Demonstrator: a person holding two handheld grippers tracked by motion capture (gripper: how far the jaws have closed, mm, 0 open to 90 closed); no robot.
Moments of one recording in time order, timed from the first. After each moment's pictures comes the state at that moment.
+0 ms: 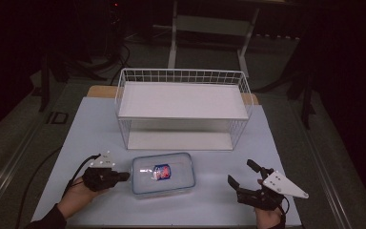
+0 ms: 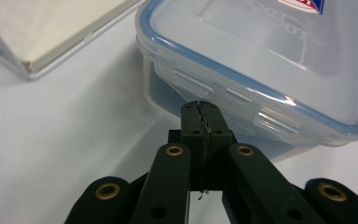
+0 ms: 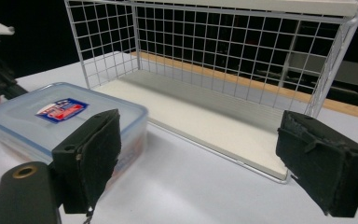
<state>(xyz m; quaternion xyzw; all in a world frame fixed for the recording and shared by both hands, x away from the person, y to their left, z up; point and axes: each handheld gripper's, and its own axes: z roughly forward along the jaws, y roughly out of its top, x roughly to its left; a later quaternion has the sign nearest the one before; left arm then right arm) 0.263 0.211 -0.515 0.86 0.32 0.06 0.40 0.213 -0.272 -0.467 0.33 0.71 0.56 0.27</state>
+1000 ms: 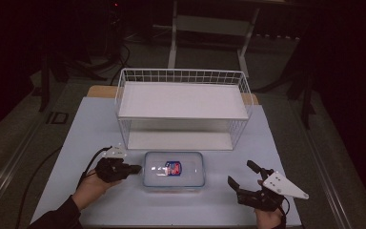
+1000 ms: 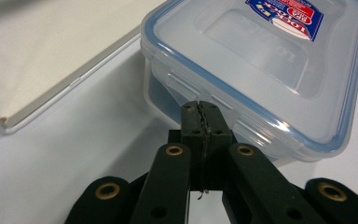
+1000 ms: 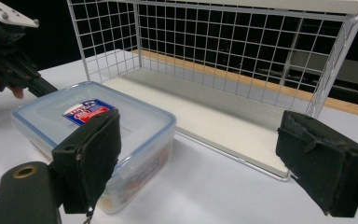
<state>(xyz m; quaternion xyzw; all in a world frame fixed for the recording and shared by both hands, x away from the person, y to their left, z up) 0.284 0.185 -0.508 0.85 0.32 0.05 0.41 0.211 -0.272 -0.467 0.33 0.71 0.55 0.27</state>
